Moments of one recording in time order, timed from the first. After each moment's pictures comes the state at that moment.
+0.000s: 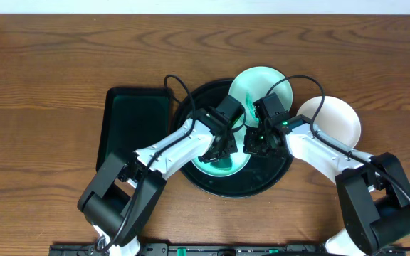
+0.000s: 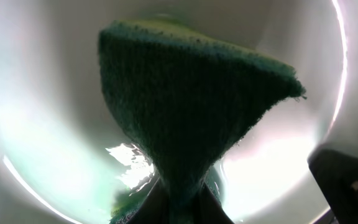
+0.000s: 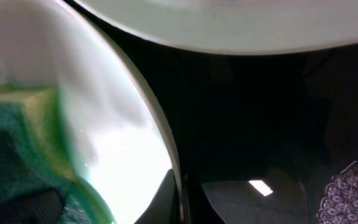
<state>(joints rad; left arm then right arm) -0.68 1.87 1.17 -0.71 0.09 -0.93 0.45 1.76 0.94 -0.48 -0.23 0.62</state>
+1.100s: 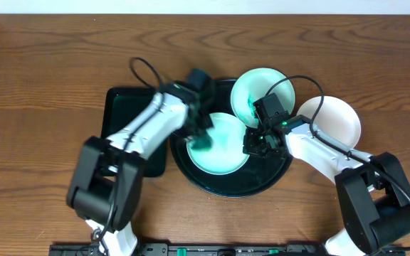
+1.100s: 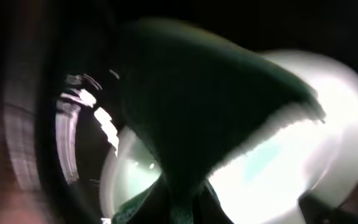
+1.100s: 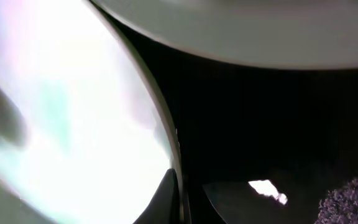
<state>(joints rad) -0.42 1.88 1.34 -0.91 0.15 -0.79 0.45 1.76 0.94 -0.49 -0.24 0.62</state>
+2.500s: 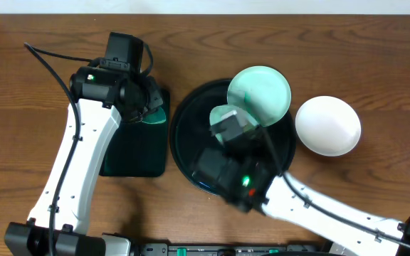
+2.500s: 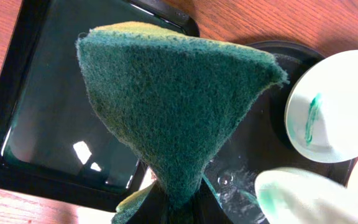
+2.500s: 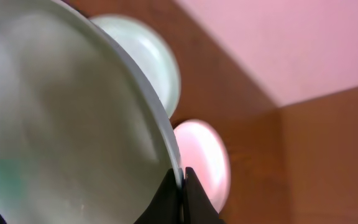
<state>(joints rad) -0.18 1.54 1.51 -1.18 0.06 -0.58 1.09 1.49 1.16 -0.94 1.10 0.36</state>
